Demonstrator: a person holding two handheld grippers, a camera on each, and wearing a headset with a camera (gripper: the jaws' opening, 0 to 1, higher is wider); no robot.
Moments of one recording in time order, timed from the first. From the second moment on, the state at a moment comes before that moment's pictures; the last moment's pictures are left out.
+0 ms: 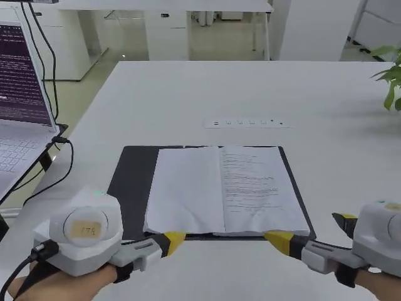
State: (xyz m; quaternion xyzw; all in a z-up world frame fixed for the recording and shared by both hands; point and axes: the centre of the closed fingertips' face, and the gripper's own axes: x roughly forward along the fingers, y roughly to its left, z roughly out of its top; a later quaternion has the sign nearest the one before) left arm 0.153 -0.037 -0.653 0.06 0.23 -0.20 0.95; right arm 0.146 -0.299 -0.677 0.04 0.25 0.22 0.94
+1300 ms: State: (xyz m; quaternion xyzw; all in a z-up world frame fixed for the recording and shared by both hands) left arm 0.213 -0.163 -0.702 0.10 0.25 -0.33 0.91; right arm 0.145 -0.302 -0.666 0.06 0.23 0.19 0.95
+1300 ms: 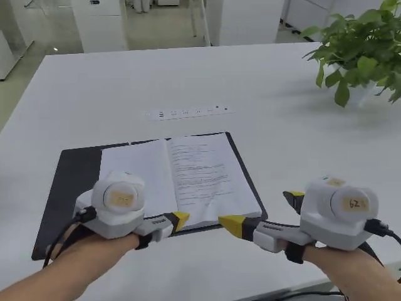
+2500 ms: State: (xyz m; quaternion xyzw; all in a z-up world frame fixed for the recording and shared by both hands) left arm 0.257 -0.291 -0.770 0.09 0.26 -0.35 0.90; right arm 0.153 -0.314 -0.676 0.08 0.24 0.18 0.95
